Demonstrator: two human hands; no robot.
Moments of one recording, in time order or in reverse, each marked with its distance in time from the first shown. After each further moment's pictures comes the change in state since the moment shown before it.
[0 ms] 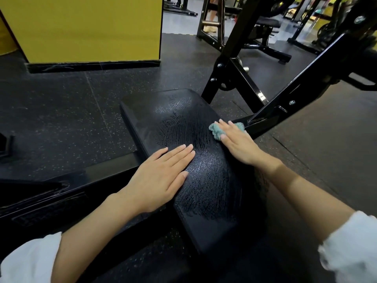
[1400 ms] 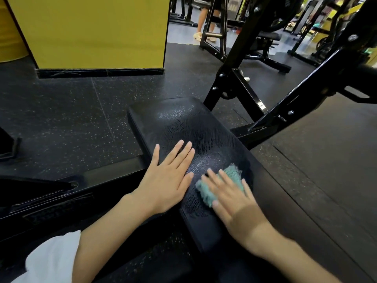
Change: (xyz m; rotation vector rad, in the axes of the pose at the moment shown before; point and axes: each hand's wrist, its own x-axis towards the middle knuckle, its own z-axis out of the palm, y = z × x) left_hand 0.004 0.018 -0.007 0.016 -0.095 -0.203; right_hand -0.136 -0.069 0.037 -0.126 0.027 -0.133
